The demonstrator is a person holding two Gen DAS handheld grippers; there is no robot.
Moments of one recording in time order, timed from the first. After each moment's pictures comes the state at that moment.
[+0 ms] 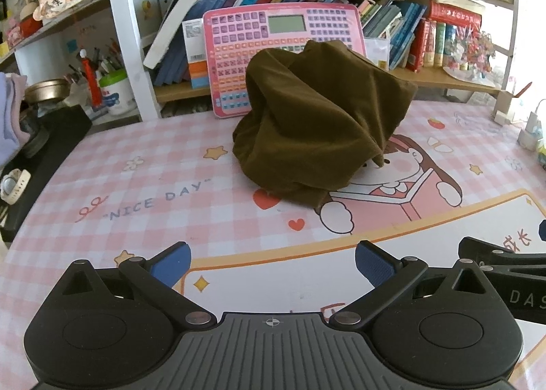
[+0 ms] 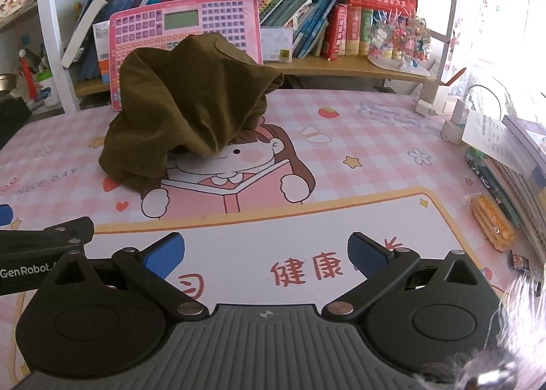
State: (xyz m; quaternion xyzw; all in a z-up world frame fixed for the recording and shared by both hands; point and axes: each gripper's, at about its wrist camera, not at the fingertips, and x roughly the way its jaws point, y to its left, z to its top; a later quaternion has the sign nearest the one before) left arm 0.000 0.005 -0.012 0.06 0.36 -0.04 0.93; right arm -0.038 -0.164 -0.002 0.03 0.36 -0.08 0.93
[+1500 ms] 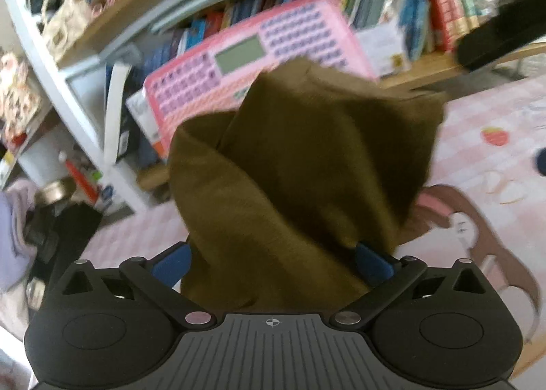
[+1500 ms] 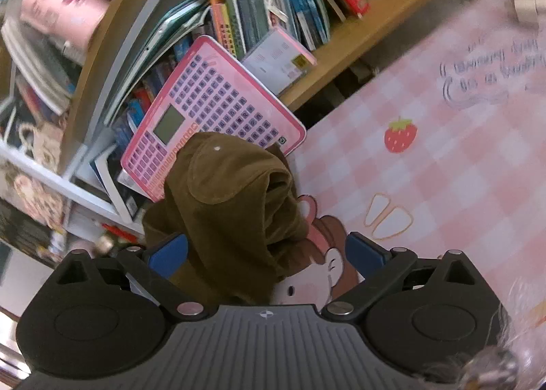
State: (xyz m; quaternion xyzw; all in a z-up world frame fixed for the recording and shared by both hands) left arm 0.145 -0.127 -0.042 0.20 0.31 0.06 0.93; right arm 0.153 -0.355 -0.021 0.41 0.36 0.13 0.83
